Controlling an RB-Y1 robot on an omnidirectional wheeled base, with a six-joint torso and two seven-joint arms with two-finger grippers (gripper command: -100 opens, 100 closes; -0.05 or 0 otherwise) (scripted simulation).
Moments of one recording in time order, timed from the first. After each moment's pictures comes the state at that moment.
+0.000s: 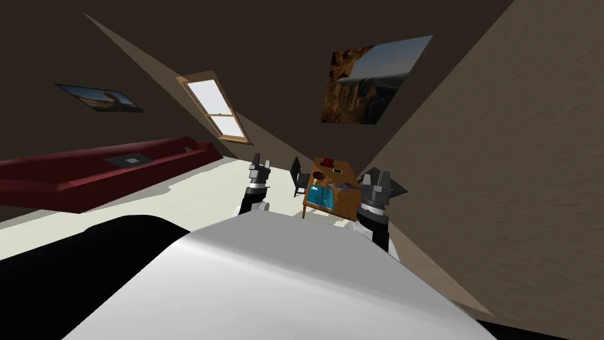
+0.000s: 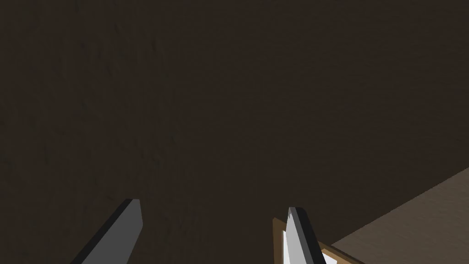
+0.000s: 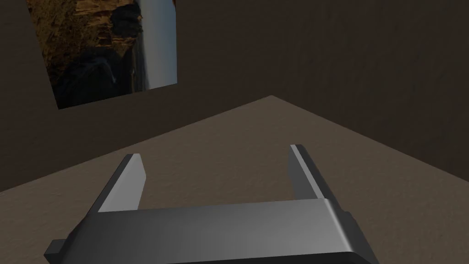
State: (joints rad) left arm 0.55 -0.04 -0.04 -2.34 -0.11 -0.39 0.15; right arm 0.52 -0.03 -0.07 -2.21 0.02 -0.59 -0.03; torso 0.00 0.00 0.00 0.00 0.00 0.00
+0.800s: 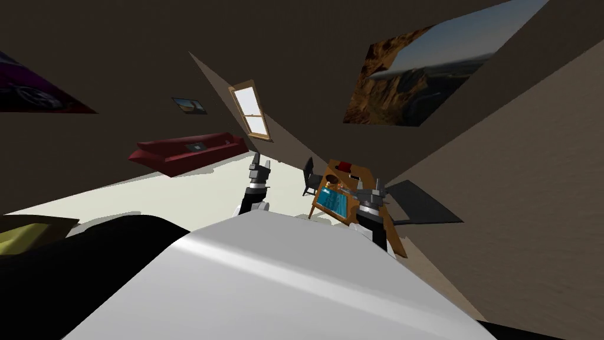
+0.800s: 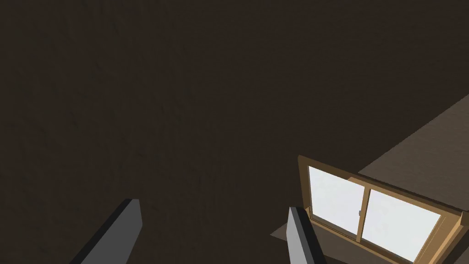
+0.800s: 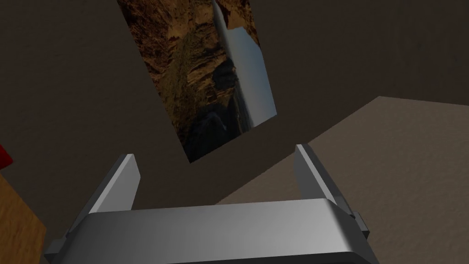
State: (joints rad) left arm 0.55 -0.04 -0.04 -2.34 -0.11 -0.39 0.15; right arm 0.50 -0.10 -0.10 -2.05 -0.15 -0.52 -0.21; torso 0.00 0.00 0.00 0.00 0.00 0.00
